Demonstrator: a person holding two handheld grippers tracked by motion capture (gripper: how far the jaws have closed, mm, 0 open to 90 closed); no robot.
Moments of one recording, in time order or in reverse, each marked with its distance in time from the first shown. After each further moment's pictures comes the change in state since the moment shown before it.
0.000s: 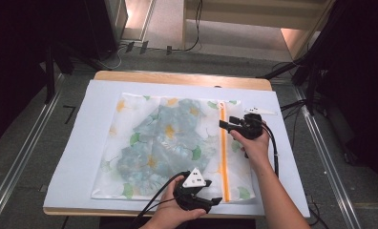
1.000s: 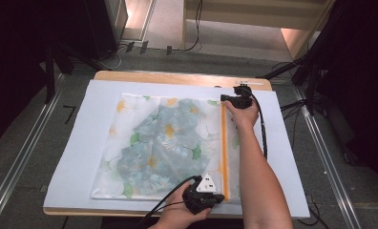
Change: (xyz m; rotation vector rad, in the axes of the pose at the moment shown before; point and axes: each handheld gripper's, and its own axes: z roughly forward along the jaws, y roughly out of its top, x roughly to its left) left arm -0.018 0.003 0.026 0.126 -0.033 0.083; right arm -0.037 0.073 0.074 0.052 -0.176 0.100
